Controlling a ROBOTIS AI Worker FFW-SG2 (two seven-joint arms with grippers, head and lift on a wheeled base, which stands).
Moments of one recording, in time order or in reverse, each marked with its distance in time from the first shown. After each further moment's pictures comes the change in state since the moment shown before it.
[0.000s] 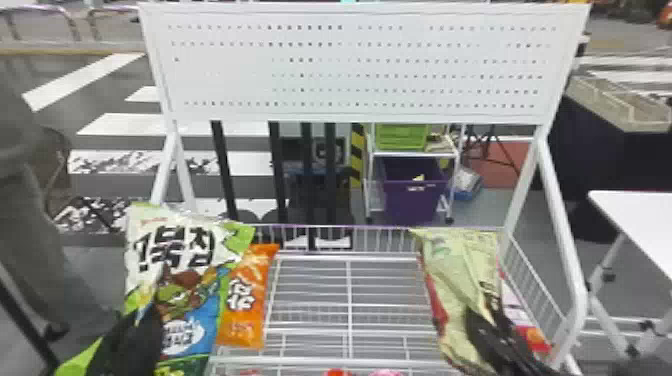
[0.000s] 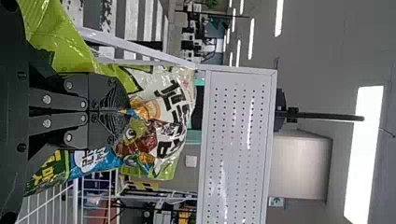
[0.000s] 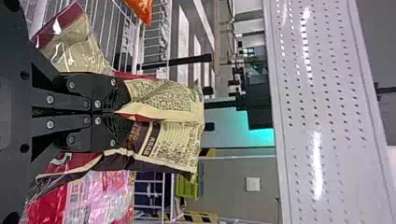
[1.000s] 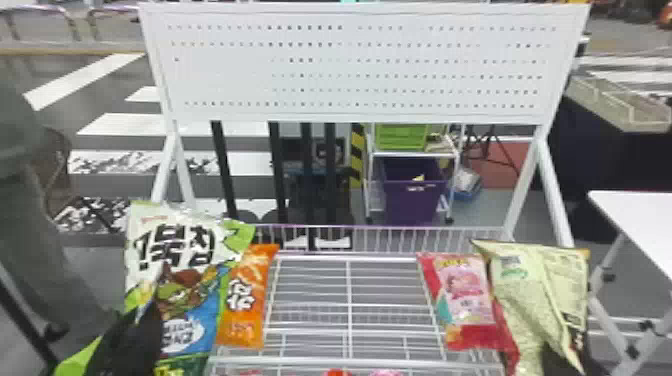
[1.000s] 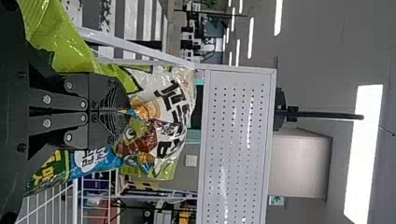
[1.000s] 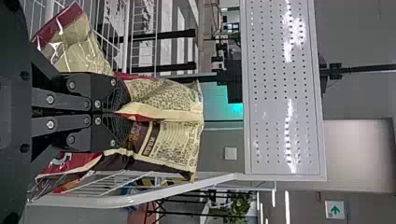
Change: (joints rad) left arm -0.002 0.003 0.004 -0.004 0.000 0.006 0.000; right arm 0.317 0.108 -0.139 -0.130 0.068 -0.221 0.071
